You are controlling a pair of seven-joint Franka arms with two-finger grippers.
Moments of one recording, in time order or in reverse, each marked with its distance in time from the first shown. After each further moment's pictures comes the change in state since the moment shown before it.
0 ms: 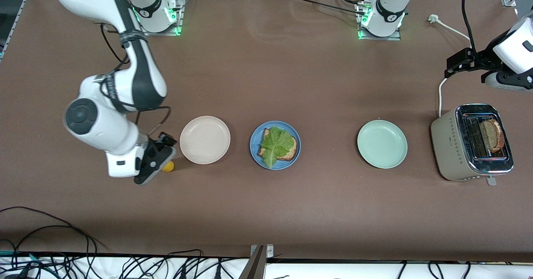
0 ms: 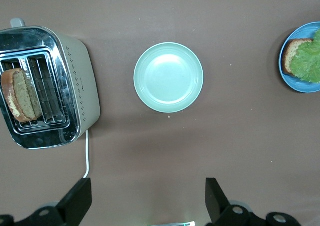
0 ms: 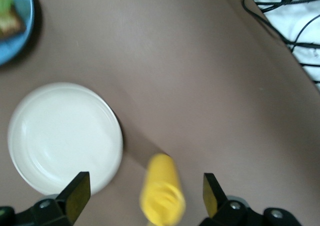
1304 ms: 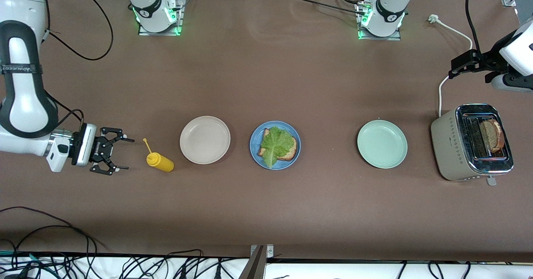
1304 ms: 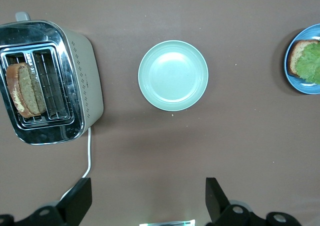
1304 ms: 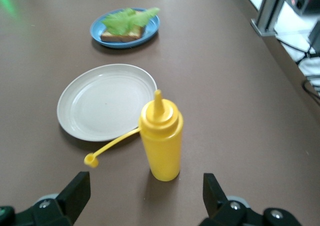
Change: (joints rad) left arm 0.022 0.005 0.000 0.000 0.000 -0.005 -0.001; right arm -0.556 0.034 0.202 -0.195 0.647 -0.145 -1.312
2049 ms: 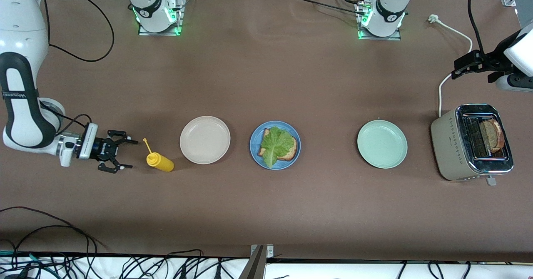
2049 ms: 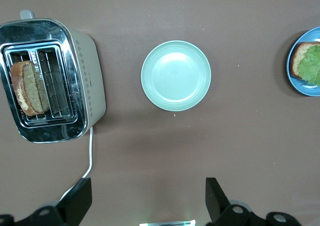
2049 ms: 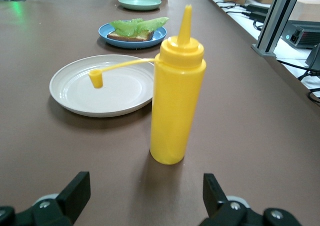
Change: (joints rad) left arm 0.013 0.000 0.001 0.001 0.000 0.000 0.000; right arm -0.097 0.174 0.014 -0.007 0.202 -0.041 -0.379
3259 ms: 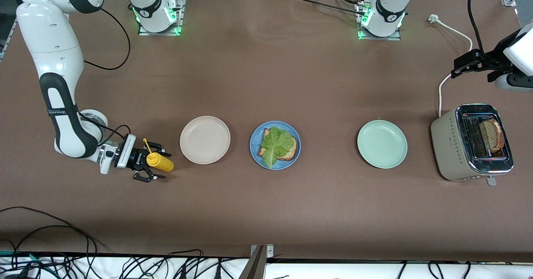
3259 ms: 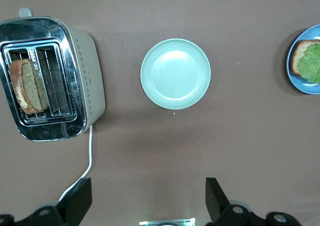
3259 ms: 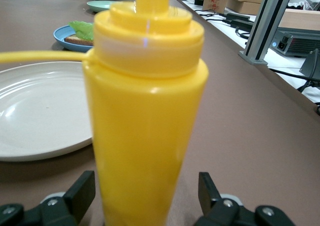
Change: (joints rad) left arm 0.000 0.000 -0.002 0.001 0.000 -0.009 0.000; right arm 0.136 0.107 0.039 0.023 0.235 0.169 -0.066
